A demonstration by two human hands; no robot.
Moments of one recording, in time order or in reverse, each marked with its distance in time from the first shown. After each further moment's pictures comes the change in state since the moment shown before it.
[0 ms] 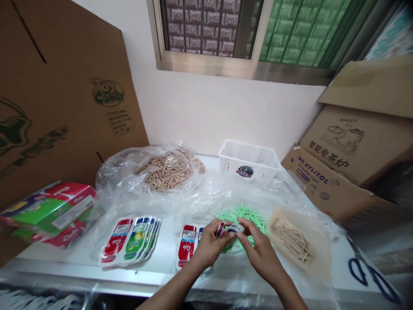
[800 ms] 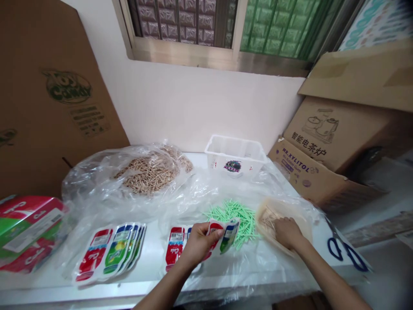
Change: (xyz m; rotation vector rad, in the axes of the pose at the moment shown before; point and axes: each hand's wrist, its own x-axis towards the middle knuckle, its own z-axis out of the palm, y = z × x) left_hand 0.011 -0.006 0.006 -0.120 -0.057 -0.246; right_hand -0.007 0.177 -0.105 -1.045 -0.324 0.437
